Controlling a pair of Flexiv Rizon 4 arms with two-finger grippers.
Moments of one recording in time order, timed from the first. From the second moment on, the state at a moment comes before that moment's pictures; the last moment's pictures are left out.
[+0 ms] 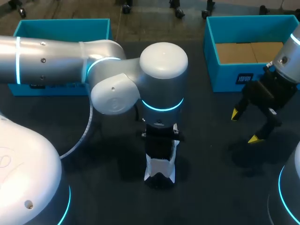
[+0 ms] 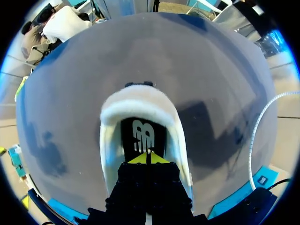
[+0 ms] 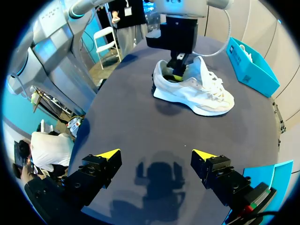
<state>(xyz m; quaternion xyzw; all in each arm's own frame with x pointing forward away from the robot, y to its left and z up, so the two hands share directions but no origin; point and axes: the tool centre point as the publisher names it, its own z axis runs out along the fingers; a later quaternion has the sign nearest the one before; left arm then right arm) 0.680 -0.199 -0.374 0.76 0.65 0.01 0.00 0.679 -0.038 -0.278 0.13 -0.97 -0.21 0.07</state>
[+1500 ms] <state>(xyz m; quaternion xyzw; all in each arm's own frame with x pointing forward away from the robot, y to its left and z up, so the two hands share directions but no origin) 0.716 -0.200 -0.357 0.72 0.69 0.01 0.01 0.679 -0.038 -0.278 0.13 -0.97 -0.21 0.07</state>
